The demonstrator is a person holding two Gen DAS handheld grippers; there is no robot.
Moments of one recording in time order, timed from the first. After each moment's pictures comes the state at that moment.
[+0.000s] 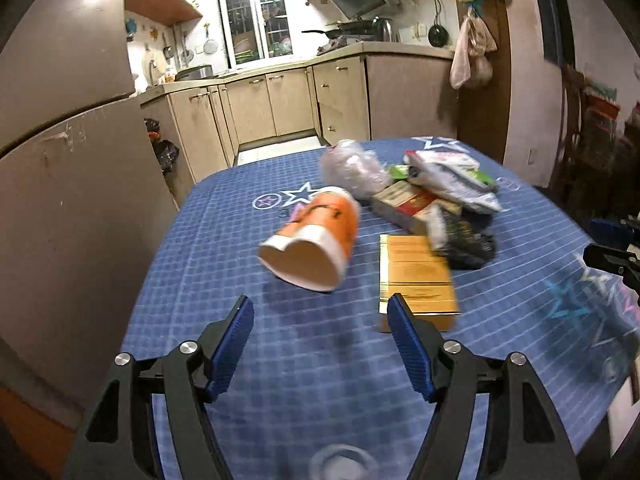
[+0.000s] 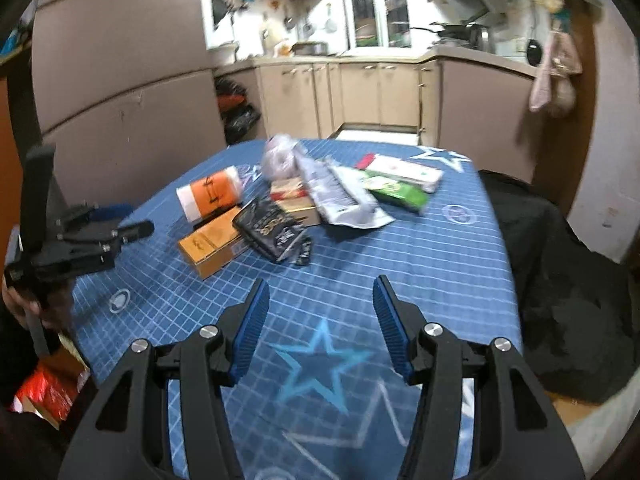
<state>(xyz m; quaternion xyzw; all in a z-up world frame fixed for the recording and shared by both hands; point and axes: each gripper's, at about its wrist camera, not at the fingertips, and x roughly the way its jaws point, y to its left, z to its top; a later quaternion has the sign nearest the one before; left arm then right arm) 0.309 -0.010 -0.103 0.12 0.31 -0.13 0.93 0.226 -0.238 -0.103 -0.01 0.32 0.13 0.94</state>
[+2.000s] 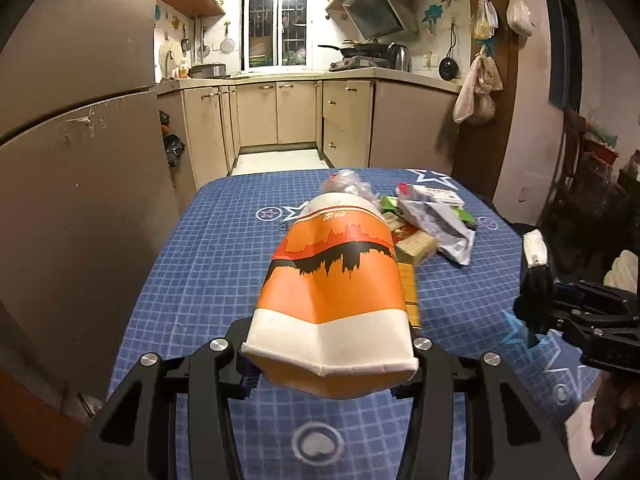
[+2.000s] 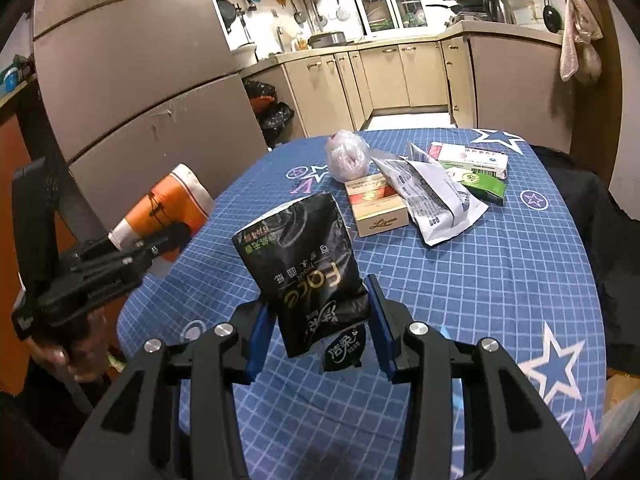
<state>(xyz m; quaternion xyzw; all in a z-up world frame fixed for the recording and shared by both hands) 0.262 0.006 -0.062 0.04 0.30 -0.13 0.94 0.217 -0.190 -0.082 0.08 0.33 0.18 0.92</state>
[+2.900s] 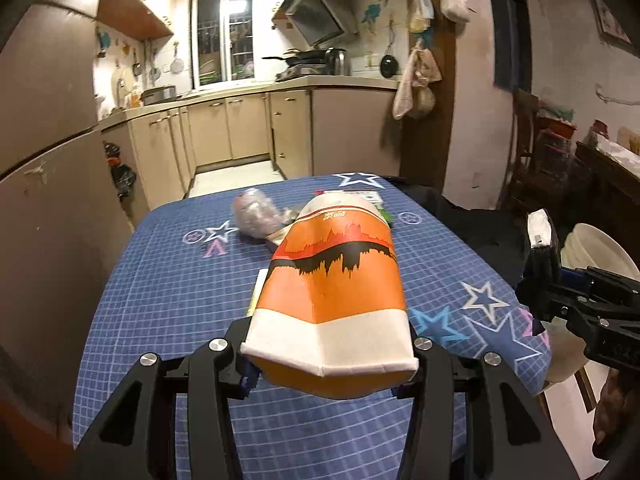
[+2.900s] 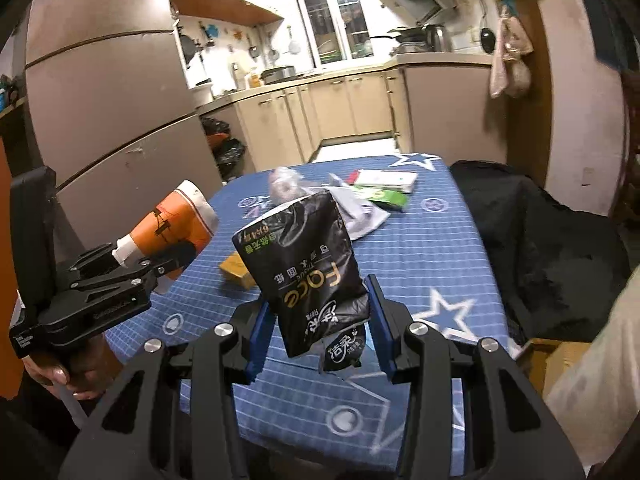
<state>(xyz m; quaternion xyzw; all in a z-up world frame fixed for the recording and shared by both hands) 0.220 -0.083 -0.043 0.08 0.28 -0.21 0.93 0.135 -0.254 -0.055 0.09 0.29 0.07 0.95</state>
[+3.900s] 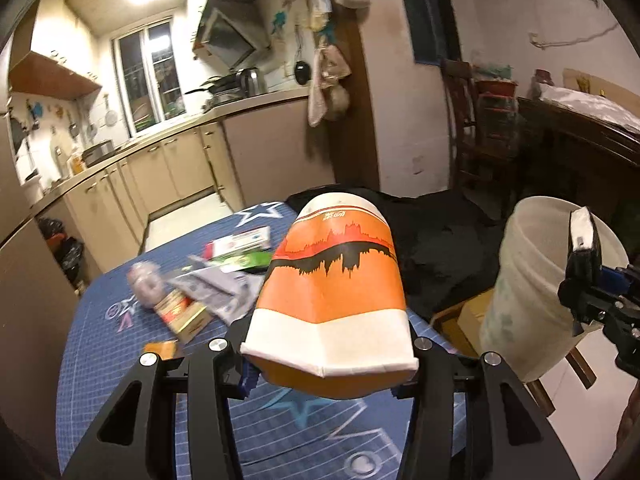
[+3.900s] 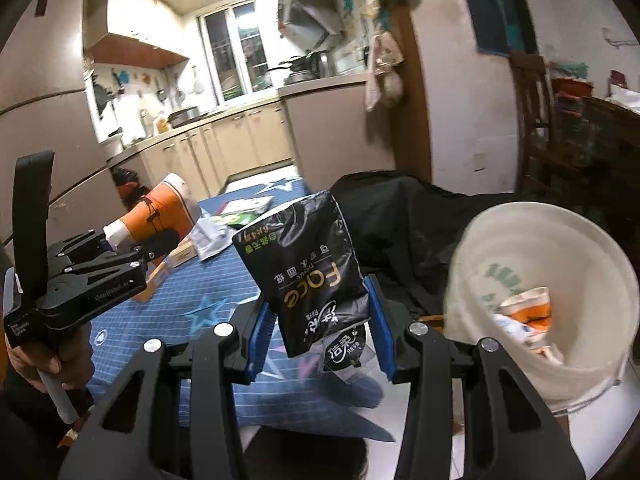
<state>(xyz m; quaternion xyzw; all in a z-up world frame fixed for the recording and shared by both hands) 0.188 -0.250 -0.031 0.17 0.24 -0.29 0.91 0.043 -0.369 -0.054 0.13 0.24 -0.11 0.96</state>
